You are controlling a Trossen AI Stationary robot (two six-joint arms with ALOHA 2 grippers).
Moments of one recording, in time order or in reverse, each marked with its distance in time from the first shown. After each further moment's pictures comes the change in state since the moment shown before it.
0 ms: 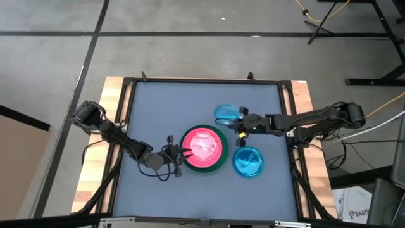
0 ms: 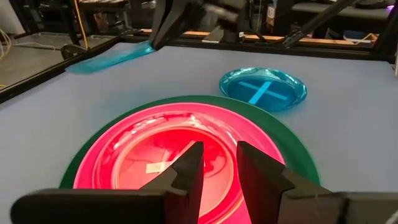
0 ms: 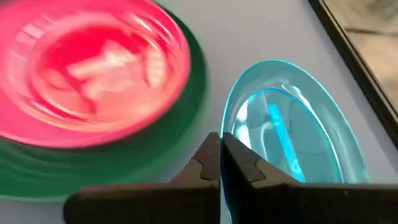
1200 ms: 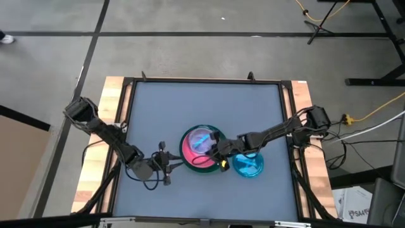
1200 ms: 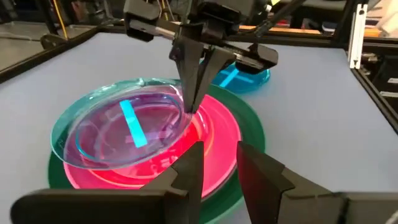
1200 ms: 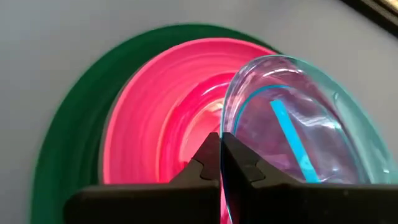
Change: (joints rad) left arm -0.176 -0.131 0.000 -0.246 -0.077 -0.137; right arm 0.236 0.501 0.333 0.132 -0.073 -0.221
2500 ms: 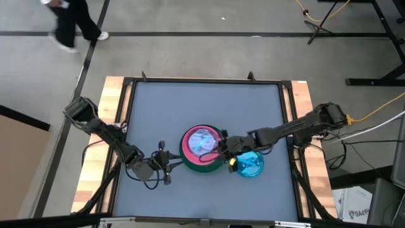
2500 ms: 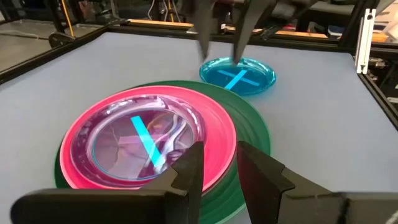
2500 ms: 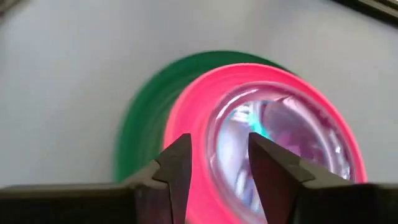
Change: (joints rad) left arm 0.004 0.000 0.000 -0.001 -0.017 -0.015; right arm 0.027 -0.198 -0.002 -0.186 -0.074 0.139
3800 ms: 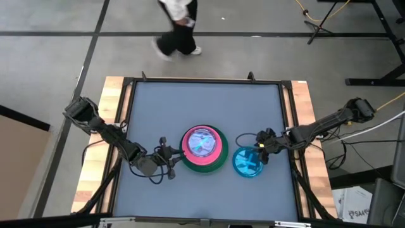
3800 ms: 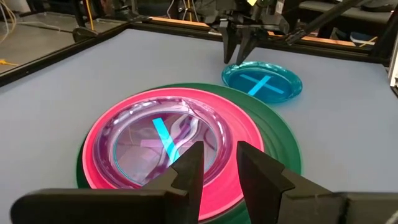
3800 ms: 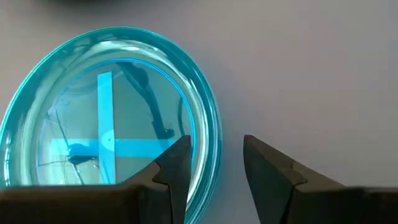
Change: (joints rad) left arm 0.072 0.000 0.000 -0.005 -0.001 -0.031; right arm 0.095 -0.667 -0.661 -0.328 0.154 0.952
